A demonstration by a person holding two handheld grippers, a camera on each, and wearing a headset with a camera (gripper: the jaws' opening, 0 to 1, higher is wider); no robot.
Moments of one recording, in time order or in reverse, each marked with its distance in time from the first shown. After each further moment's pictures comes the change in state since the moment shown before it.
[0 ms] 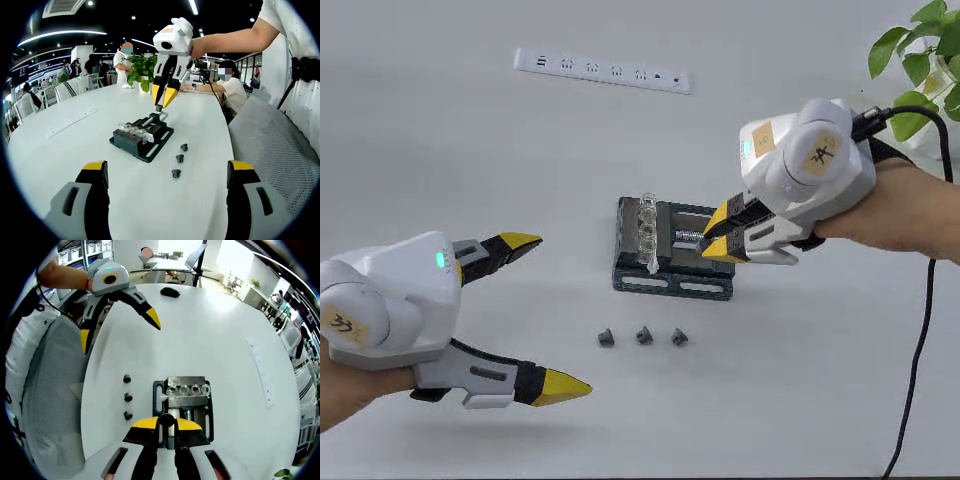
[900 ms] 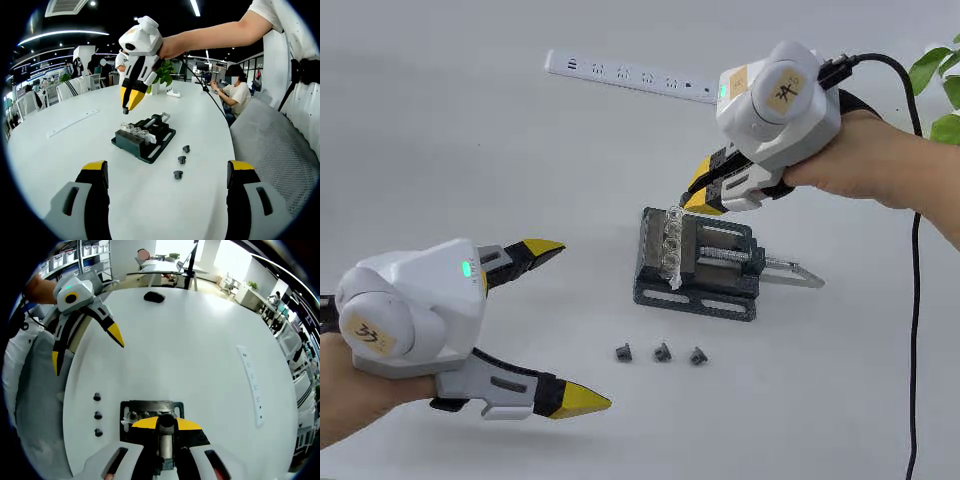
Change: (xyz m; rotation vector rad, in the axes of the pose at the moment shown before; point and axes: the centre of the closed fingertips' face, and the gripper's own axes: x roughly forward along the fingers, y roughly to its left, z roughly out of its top) left arm 0.001 0.008 -0.001 -0.018 -0.019 0.013; right arm 0.030 -0.068 0.040 -0.004 -0.019 -0.018
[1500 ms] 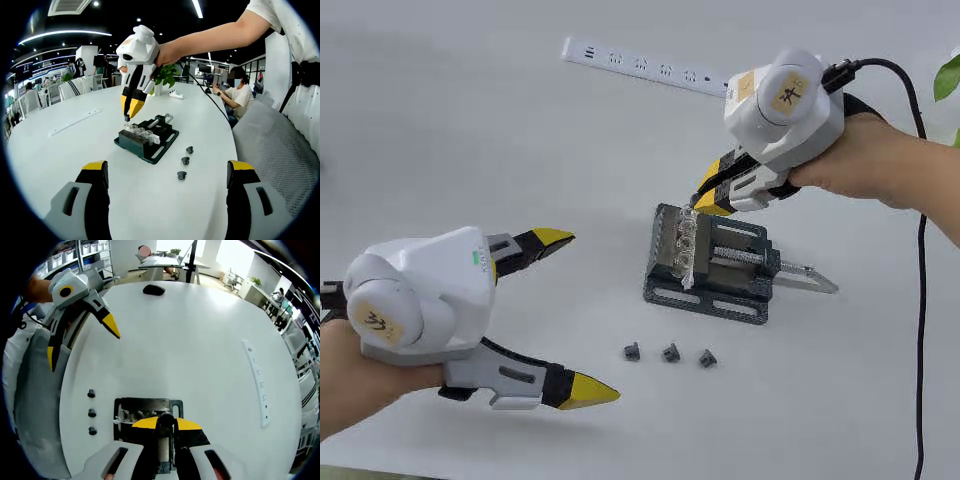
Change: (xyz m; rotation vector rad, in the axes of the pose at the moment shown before) left arm 0.002 0.006 -0.002 -0.013 -0.014 0.014; right arm 0.020 -0.005 -0.010 0.001 0.035 0.036
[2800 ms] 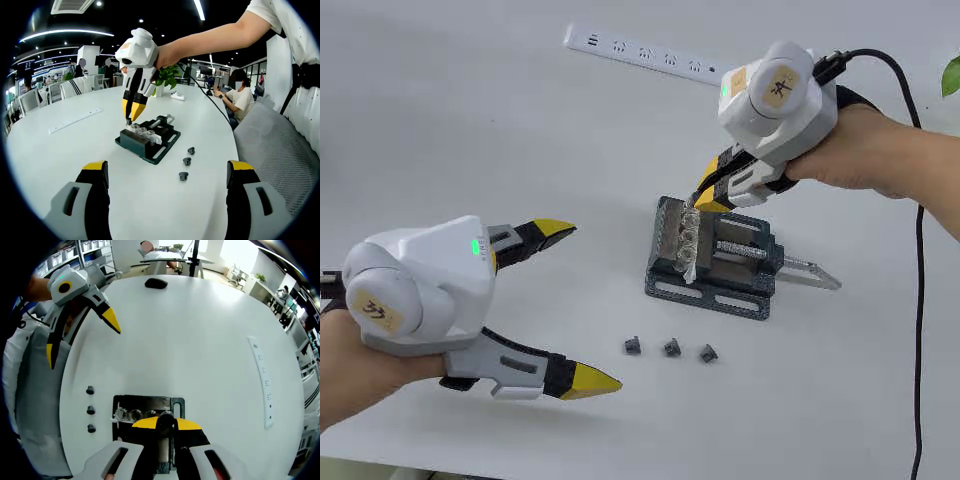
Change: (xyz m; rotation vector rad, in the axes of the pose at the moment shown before) left arm 0.002 0.002 -0.001 -0.020 -0.016 0.004; right arm 0.009 0.002 -0.004 -0.008 0.049 0.033
